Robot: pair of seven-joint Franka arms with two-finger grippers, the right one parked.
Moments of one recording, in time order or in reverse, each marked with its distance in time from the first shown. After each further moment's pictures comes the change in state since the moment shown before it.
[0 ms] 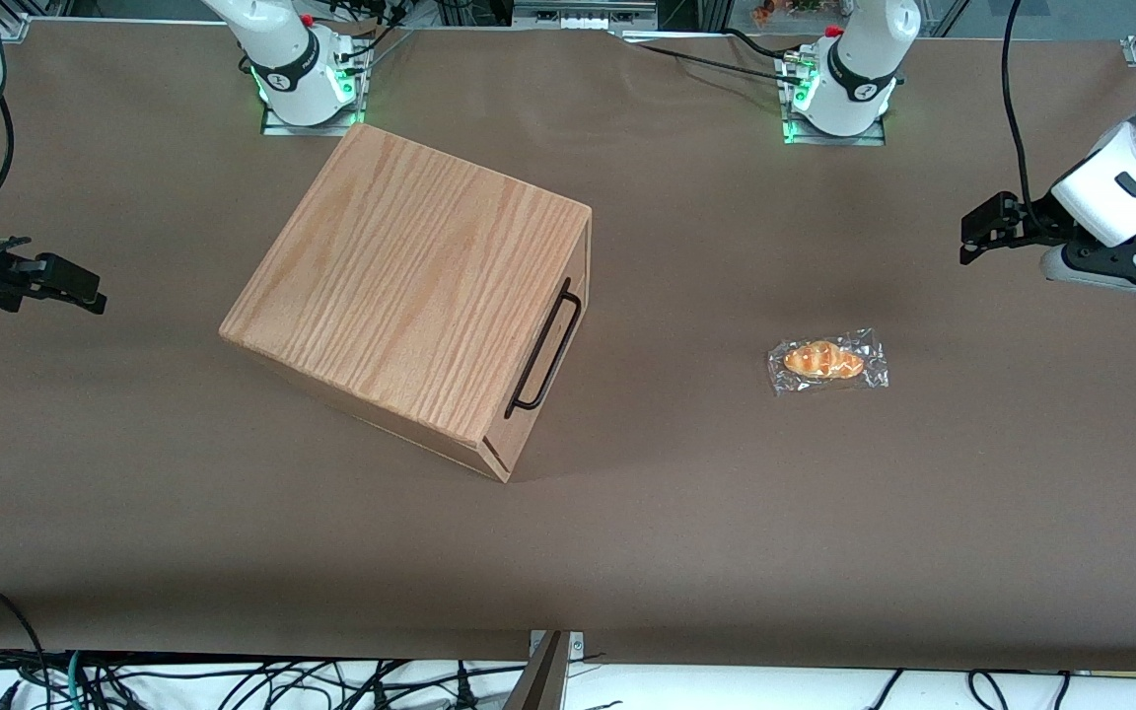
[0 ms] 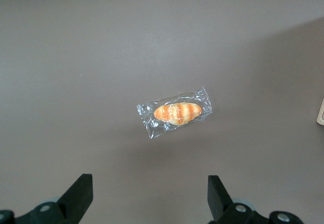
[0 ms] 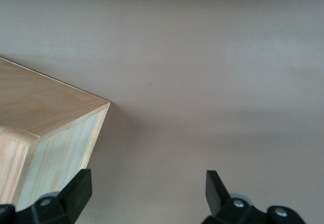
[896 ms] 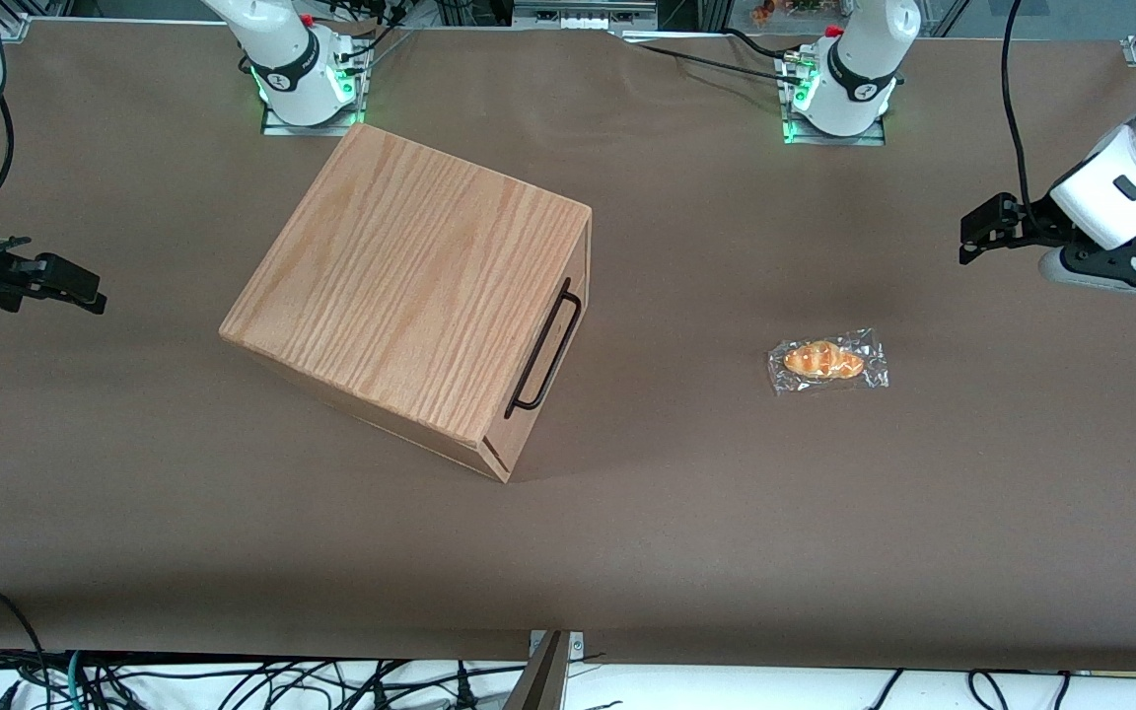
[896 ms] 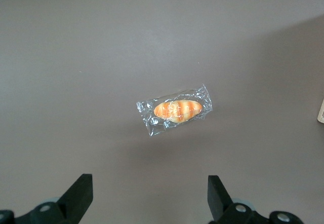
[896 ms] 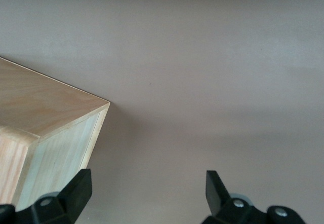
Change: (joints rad) arm 0.000 0.005 0.001 0.000 0.000 -0.010 -0.002
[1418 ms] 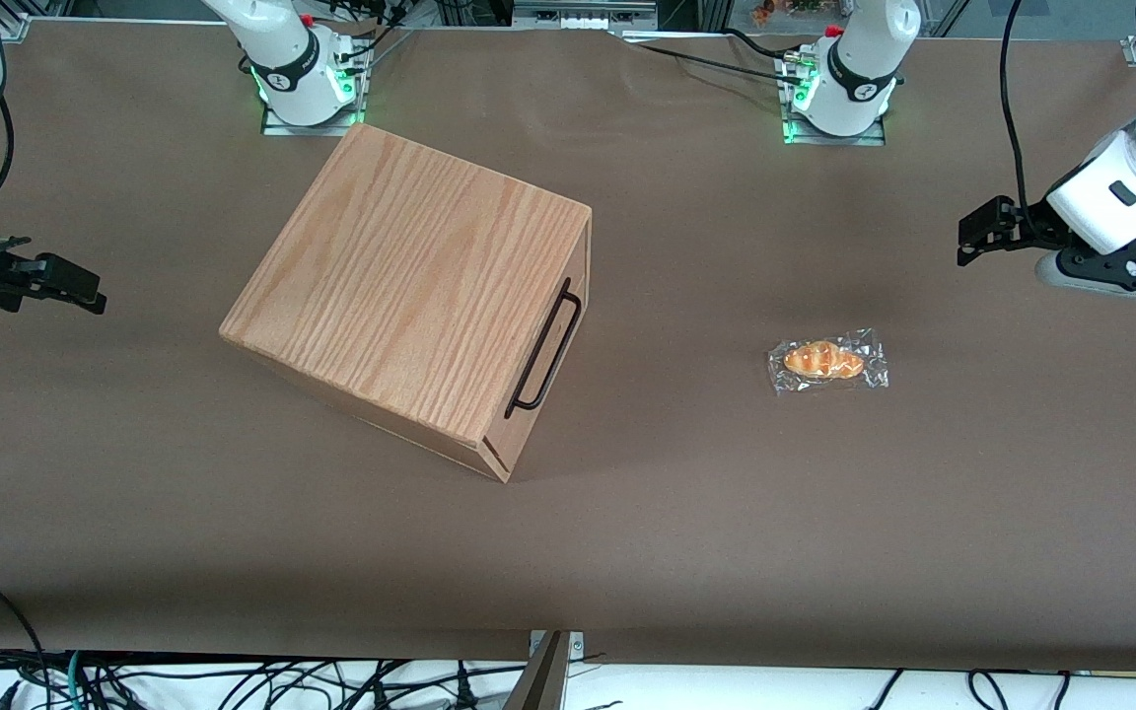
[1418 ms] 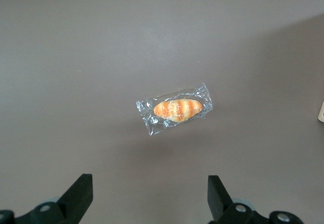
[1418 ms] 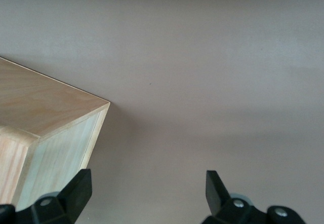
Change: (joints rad) arm 0.000 0.005 0.000 0.000 0.000 -0.001 0.000
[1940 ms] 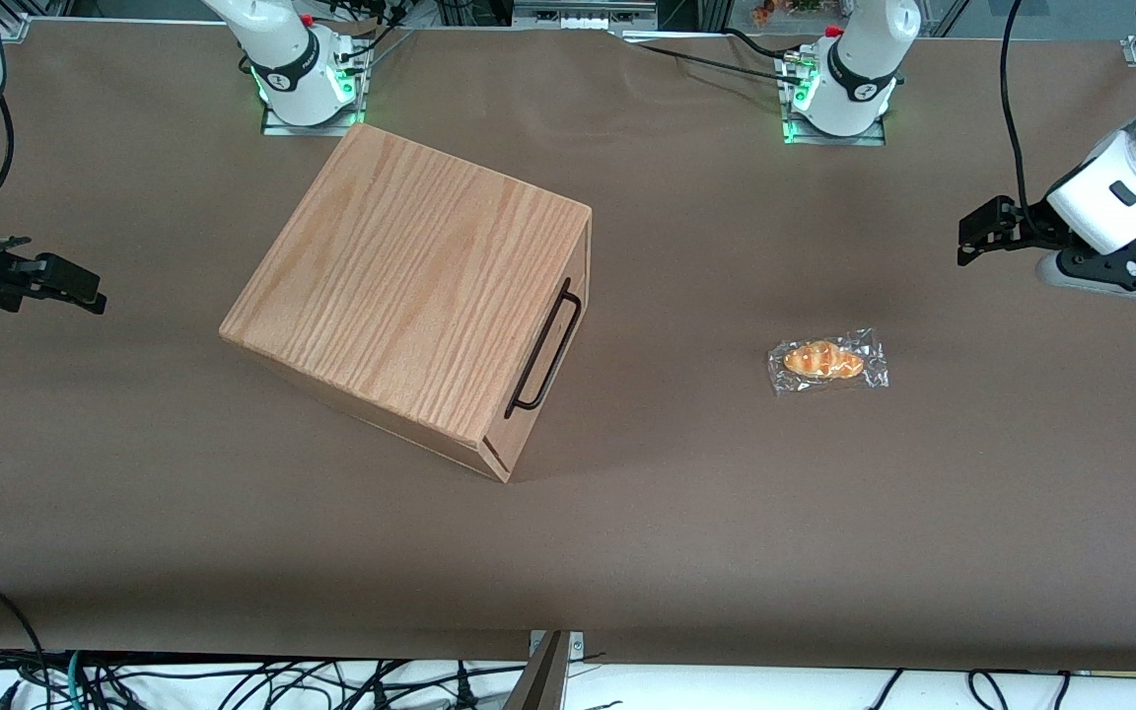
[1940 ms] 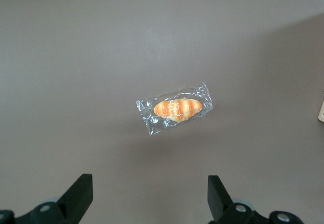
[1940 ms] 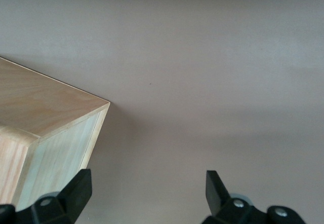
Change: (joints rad) arm 0.000 0.000 0.000 0.000 -0.001 -0.007 0.000
